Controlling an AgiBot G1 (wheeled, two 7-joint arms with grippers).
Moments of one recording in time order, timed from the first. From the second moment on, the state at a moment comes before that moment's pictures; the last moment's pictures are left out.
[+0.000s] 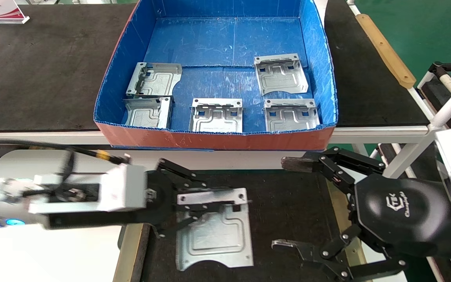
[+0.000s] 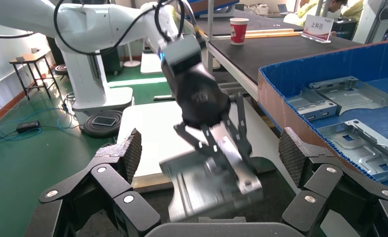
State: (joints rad) left arm -1.32 0.83 0.61 -1.10 0.96 1.33 0.28; right arm 1.09 -0.58 -0.36 1.25 -0.66 -1.45 0.13
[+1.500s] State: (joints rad) left arm -1.32 1.37 0.92 -0.68 1.06 0.78 0.63; right arm 1.09 -0.58 -0.36 1.25 -0.66 -1.45 0.13
